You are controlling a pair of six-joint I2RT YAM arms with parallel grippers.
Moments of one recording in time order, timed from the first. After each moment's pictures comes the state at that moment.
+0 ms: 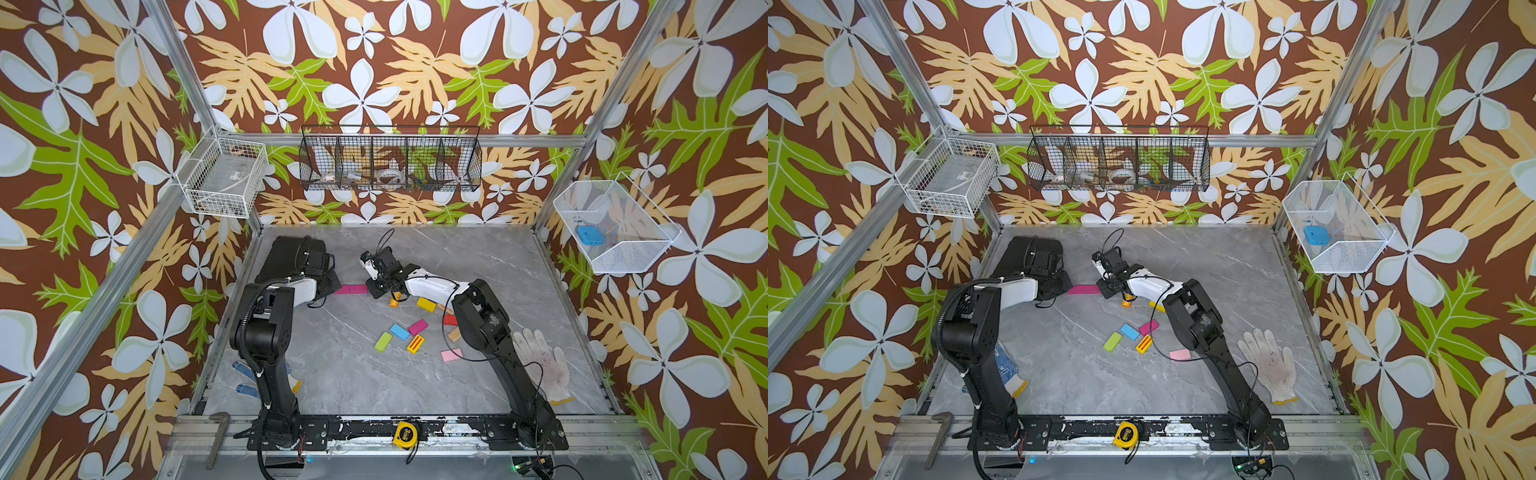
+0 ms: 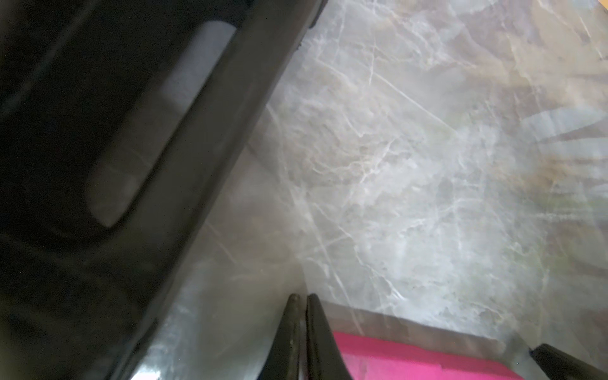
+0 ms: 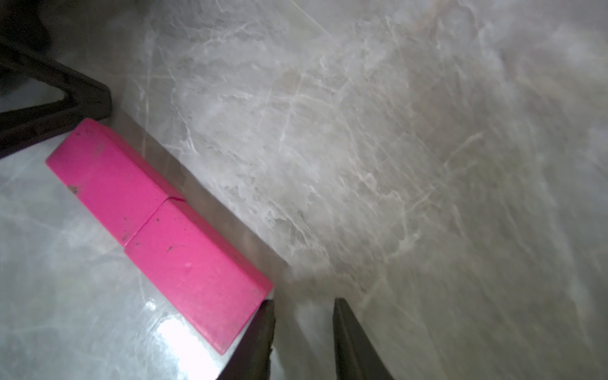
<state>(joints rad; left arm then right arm) -0.13 1.92 1.09 -0.12 -0.03 -0.56 0.71 2.42 1.89 -0.37 -0.04 0.03</state>
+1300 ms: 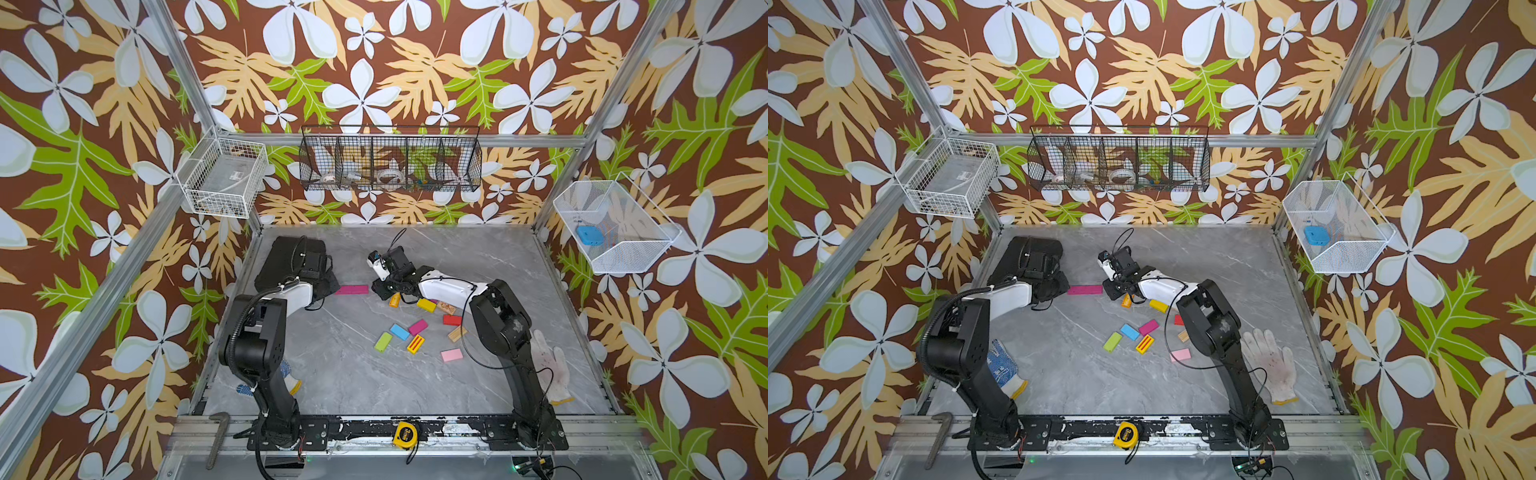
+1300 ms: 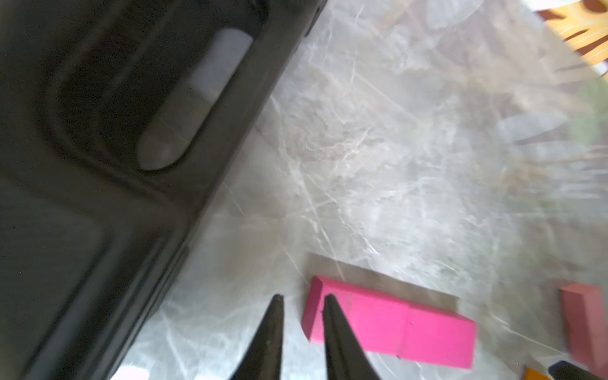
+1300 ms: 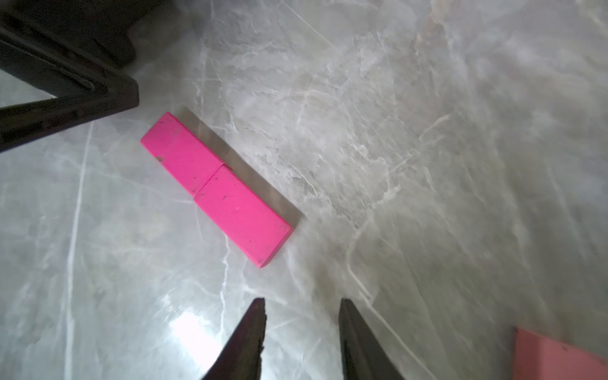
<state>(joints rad) -0.13 1.76 1.00 -0.14 -0.03 -0.59 0.69 2.20 1.63 -0.27 -0.10 0.03</state>
